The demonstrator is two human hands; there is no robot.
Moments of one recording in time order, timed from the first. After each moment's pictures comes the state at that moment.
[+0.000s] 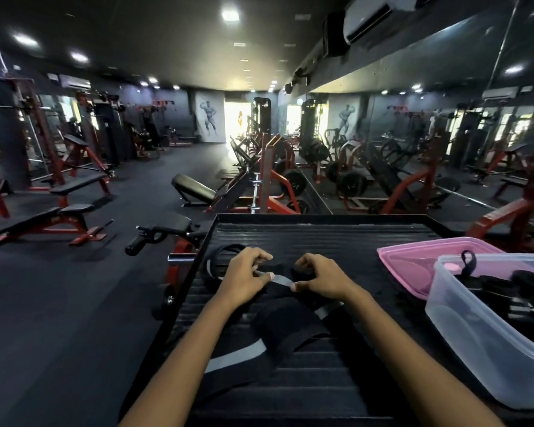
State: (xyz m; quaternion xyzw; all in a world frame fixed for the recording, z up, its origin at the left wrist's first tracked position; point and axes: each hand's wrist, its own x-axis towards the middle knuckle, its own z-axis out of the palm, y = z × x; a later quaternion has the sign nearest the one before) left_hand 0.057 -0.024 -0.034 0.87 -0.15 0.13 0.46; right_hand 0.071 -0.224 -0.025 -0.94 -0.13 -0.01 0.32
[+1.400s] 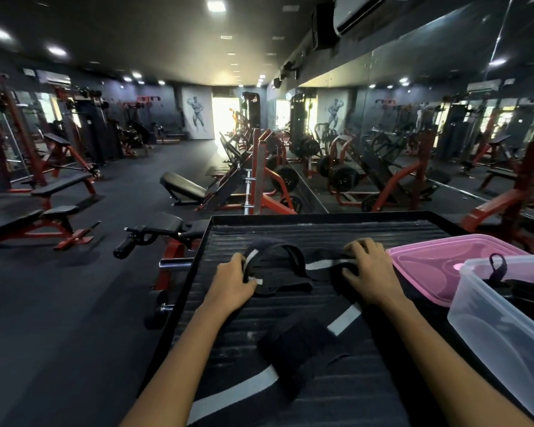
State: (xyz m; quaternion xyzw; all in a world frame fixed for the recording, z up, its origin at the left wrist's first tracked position) left_hand 0.090 -0.001 -0.039 0.92 -0.06 0.09 0.37; right_hand 0.097 -0.280 -0.044 -0.96 -0.05 -0.26 0.13
